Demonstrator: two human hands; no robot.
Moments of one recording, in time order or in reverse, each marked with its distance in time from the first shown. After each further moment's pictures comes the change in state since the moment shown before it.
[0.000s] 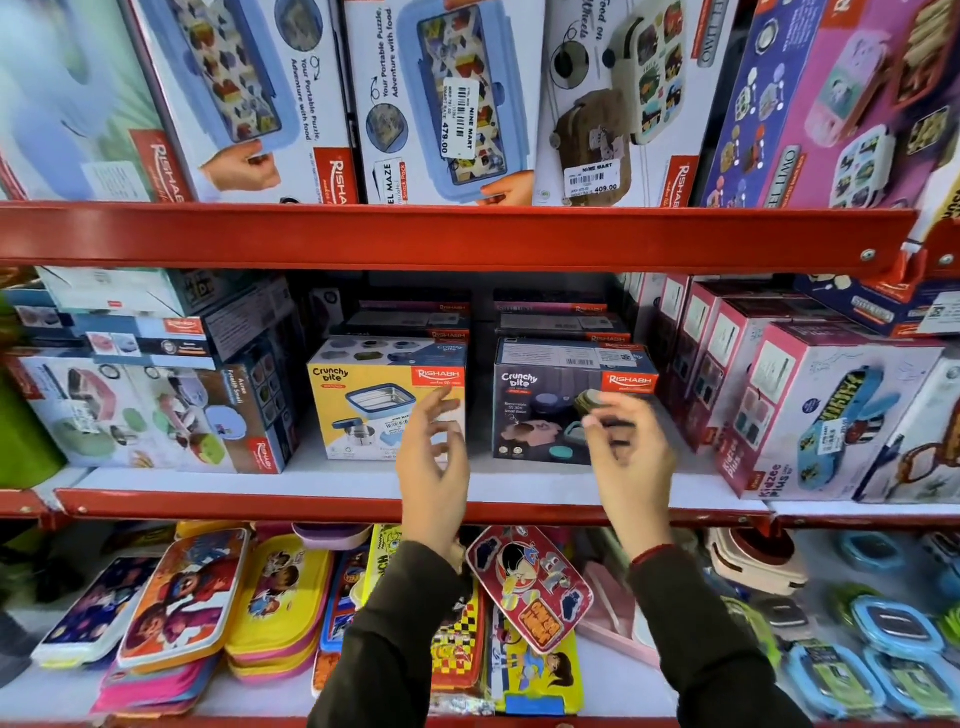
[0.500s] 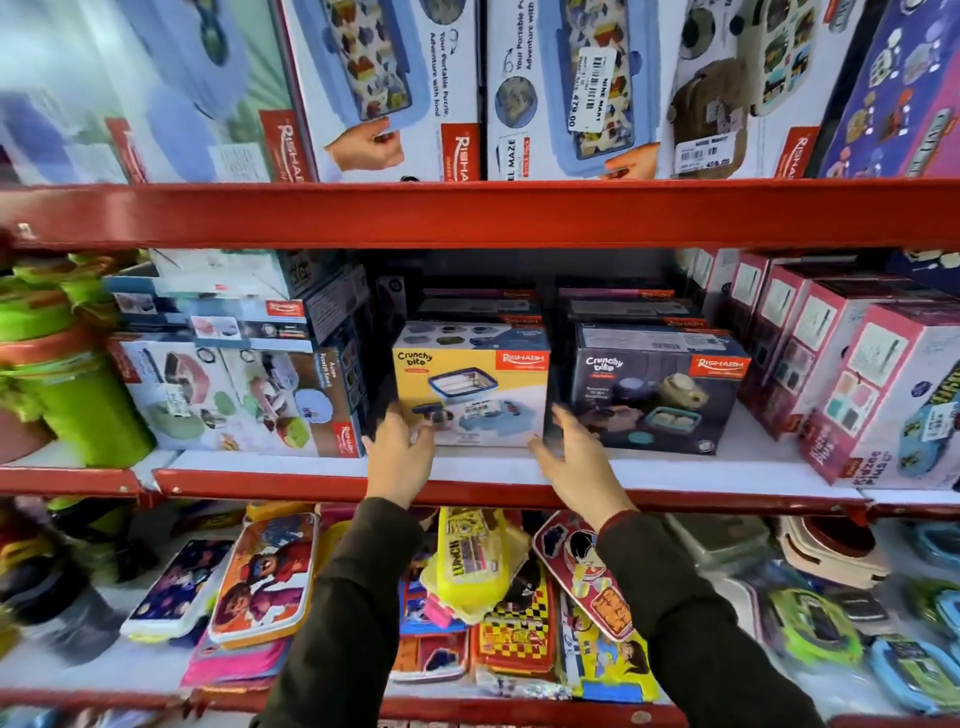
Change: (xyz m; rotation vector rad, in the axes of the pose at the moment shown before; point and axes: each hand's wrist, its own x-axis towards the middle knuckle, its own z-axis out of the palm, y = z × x) left_hand 0.062 -0.057 -0.122 0.335 -0.218 -0.353; right_hand -0.037 -0.014 0.122 -0.270 -0.551 0.239
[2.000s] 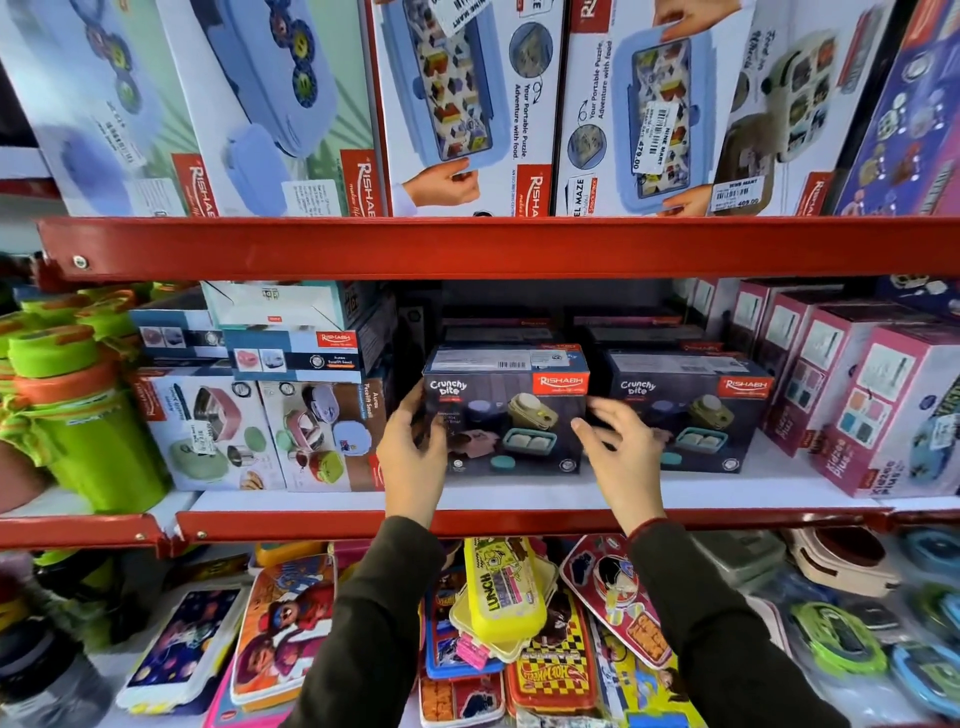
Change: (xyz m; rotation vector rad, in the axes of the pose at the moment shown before) left_hand 0.015 0.000 -0.036 -0.326 0.221 0.267; right_hand 0.002 -0.034 0.011 0.318 0.407 -0.125
